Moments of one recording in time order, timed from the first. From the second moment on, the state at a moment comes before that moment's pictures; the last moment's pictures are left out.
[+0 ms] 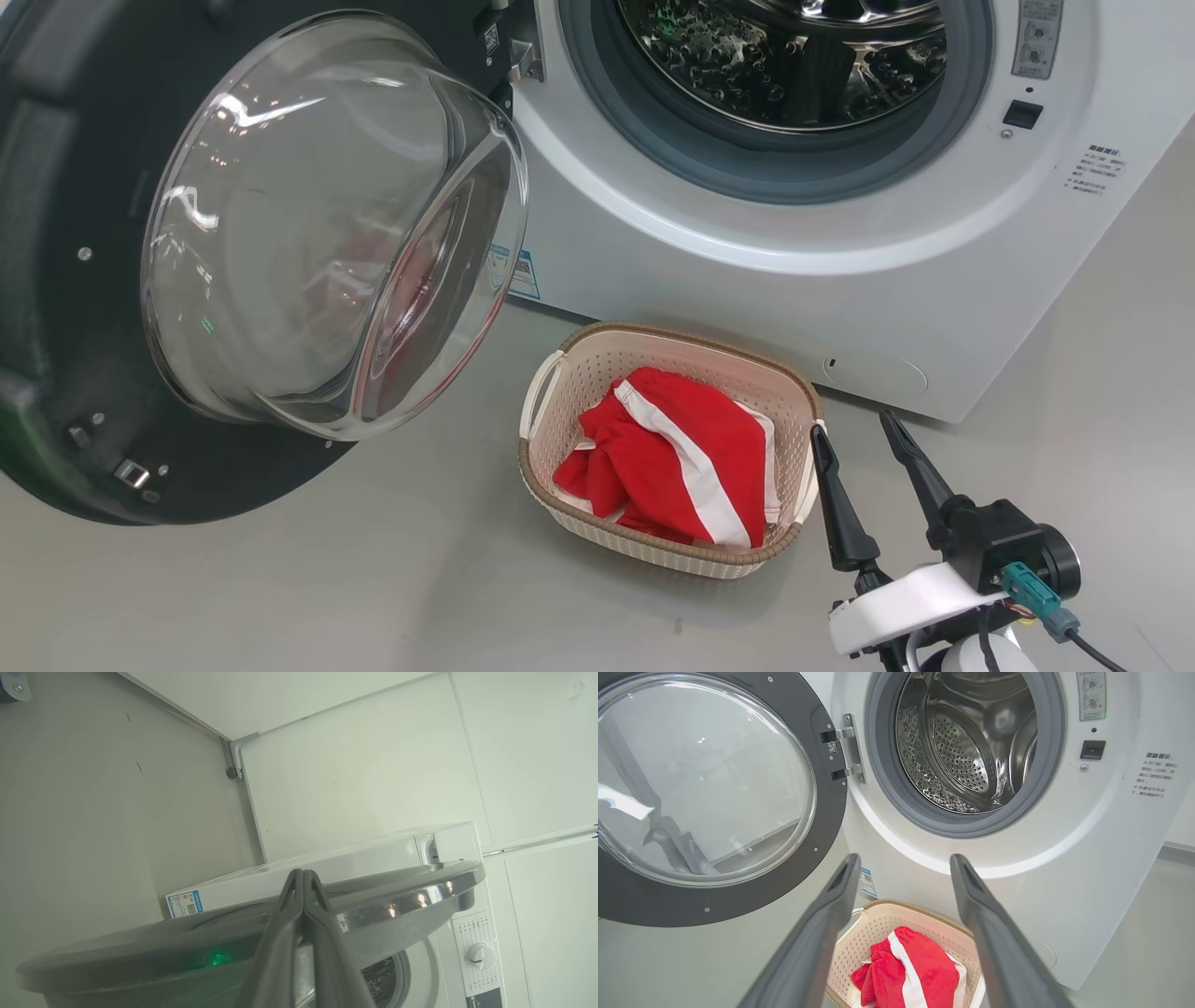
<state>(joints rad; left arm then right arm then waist) -0.18 0.40 0.21 0.20 -1.84 -0.02 0.25 0.03 -0.05 0.27 0.11 0.24 -0.01 -0.26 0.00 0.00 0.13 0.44</state>
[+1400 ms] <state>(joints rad) -0.04 0.30 0.04 0.00 -2.02 -0.12 0.69 -0.01 -0.05 0.27 0.08 0.23 -0.01 -0.26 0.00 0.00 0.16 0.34</state>
